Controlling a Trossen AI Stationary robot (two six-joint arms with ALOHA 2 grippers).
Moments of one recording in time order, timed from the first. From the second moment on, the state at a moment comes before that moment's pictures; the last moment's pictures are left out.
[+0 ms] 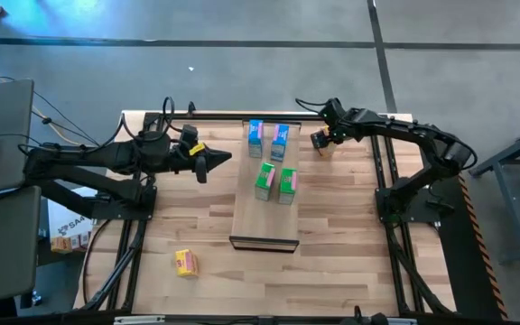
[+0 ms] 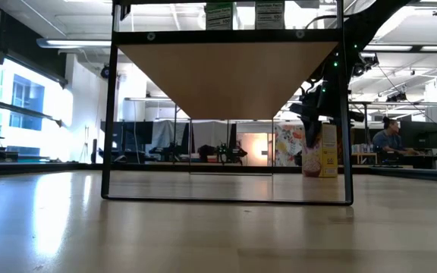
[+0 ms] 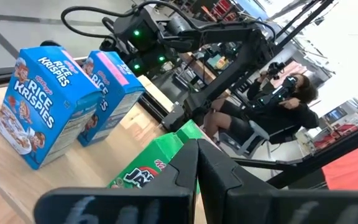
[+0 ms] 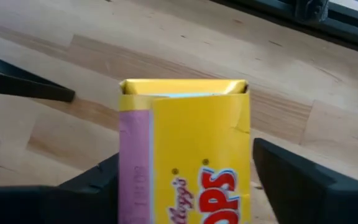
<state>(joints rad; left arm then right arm) -0.02 0.97 0.95 -0.16 -0.25 -0.73 -0.72 1.50 0.95 -0.62 0.15 0.47</state>
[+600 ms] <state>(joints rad) -0.02 0.97 0.95 -0.17 -0.24 -0.70 -0.71 1.17 0.95 -0.93 0.04 0.28</state>
